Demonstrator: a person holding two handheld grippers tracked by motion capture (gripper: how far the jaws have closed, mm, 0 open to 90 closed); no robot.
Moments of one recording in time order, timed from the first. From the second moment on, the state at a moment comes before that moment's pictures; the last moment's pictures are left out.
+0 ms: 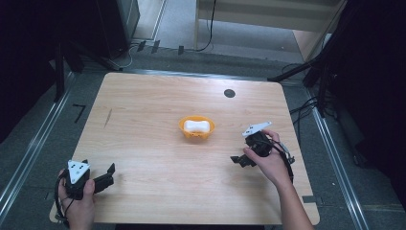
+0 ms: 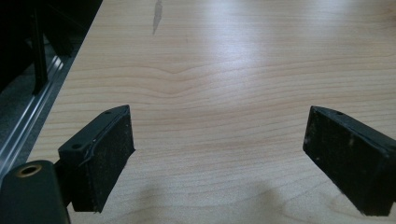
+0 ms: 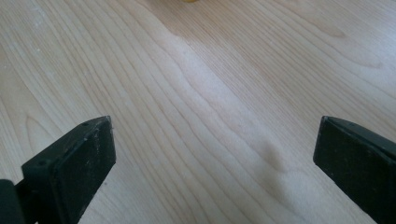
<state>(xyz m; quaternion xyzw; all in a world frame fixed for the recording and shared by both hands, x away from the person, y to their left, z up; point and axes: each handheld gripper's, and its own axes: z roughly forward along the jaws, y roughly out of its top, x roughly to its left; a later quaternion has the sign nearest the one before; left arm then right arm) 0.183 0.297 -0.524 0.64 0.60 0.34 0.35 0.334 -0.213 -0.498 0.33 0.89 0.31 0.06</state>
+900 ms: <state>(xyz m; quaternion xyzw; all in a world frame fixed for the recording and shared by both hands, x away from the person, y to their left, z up) 0.183 0.296 -0.524 0.64 0.59 0.34 0.35 0.293 -0.254 -0.517 0.37 0.87 0.33 0.08</state>
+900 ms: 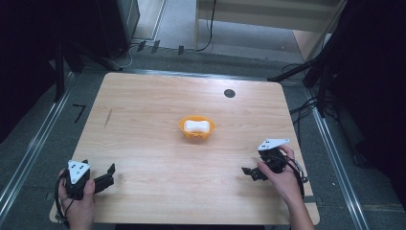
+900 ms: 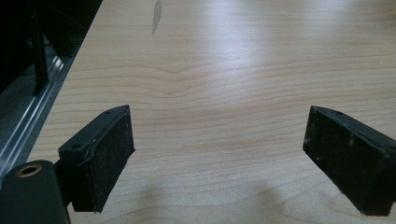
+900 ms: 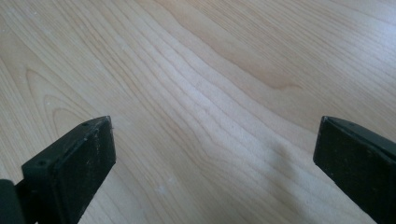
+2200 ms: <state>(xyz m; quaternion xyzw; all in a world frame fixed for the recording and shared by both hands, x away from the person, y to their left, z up) 0.183 0.295 -0.524 0.64 0.59 0.34 0.35 0.232 -0.342 -0.536 0.44 0.81 0.38 0.12</state>
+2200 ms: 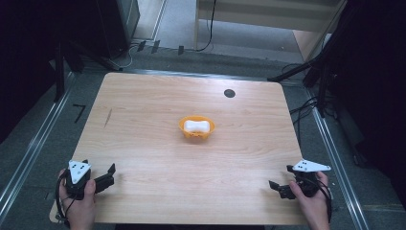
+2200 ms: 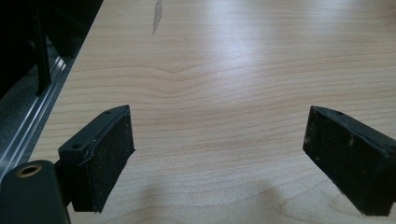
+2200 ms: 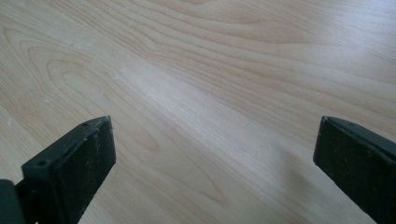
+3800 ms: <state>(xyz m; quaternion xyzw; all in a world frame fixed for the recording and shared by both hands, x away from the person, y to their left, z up) 0.184 0.293 -0.524 0.64 0.59 0.35 0.34 0.186 -0.390 -0.555 0.48 0.75 0.44 0.16</state>
